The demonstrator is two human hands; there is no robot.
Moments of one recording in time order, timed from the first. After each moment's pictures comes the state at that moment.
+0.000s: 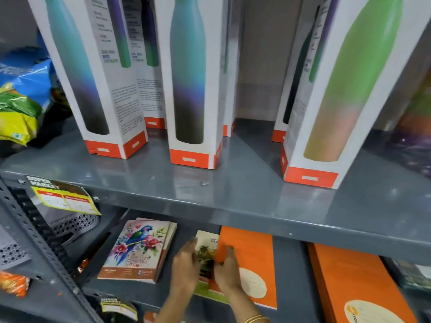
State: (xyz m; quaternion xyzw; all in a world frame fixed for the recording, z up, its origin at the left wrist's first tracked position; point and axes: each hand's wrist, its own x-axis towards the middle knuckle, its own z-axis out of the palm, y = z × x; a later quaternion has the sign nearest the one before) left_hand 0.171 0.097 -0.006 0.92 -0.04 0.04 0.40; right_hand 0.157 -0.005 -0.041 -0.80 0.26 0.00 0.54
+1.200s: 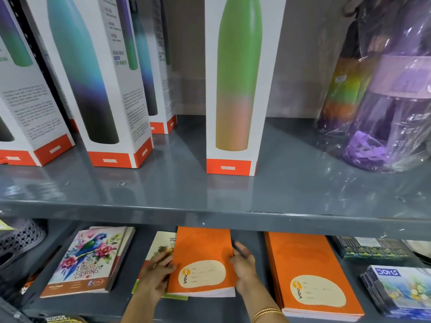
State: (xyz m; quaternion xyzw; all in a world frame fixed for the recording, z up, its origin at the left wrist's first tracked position) left_hand 0.171 0.061 -0.038 0.57 0.22 -0.25 0.75; right_hand 0.099 -0.147 -0.028 -0.51 0.43 -0.06 0.74
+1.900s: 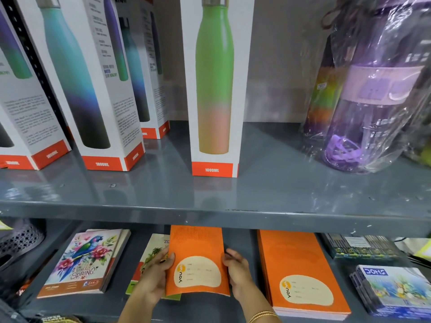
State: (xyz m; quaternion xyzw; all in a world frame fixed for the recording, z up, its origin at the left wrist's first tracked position) left_hand 0.149 0.043 -0.012 0.58 0.12 -0.29 0.75; right_hand 0.080 -0.155 -0.022 -0.50 0.39 -0.03 0.77
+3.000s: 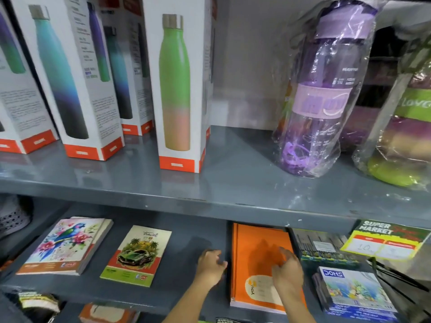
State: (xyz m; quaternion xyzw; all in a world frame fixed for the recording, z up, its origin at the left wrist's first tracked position) left_hand 0.059 -0.150 -0.006 0.88 -0.09 -0.20 0.43; right_hand -0.030 -0.317 0.007 -0.80 0.45 -0.19 0.35
